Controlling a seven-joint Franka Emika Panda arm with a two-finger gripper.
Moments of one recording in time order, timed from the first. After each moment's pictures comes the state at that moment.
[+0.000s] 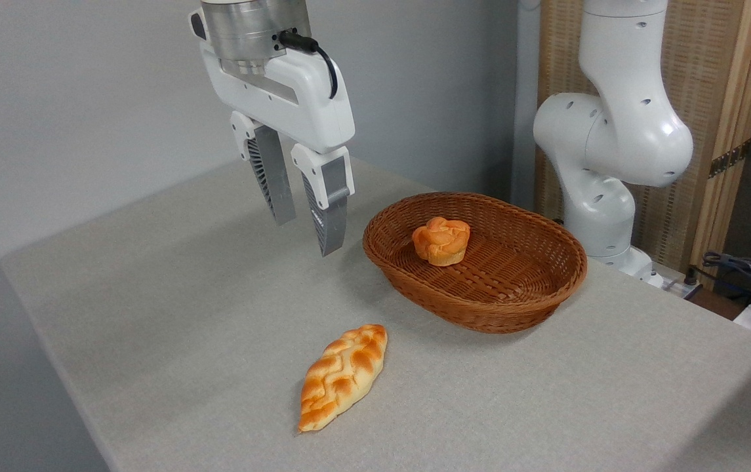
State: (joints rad) arm -0.02 -0.03 0.00 -1.63 -0.04 1.58 0.76
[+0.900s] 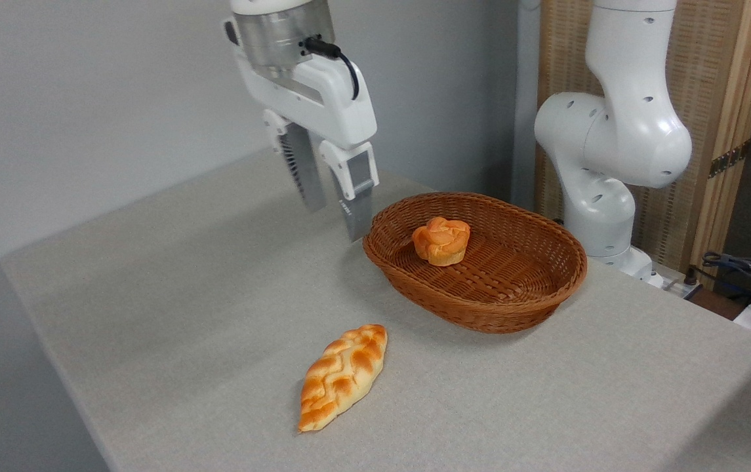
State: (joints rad) arm -0.08 -0.17 0.00 -1.83 -0.04 1.57 0.76
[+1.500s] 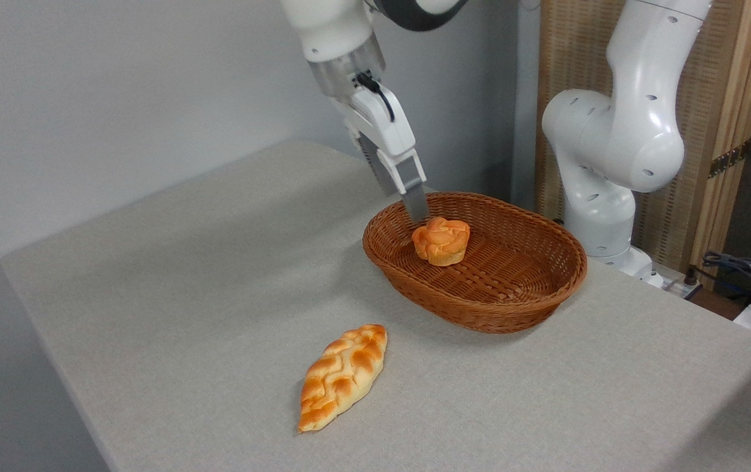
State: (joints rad) arm -0.31 -0.43 0.00 -2.27 -0.04 1.57 0.76
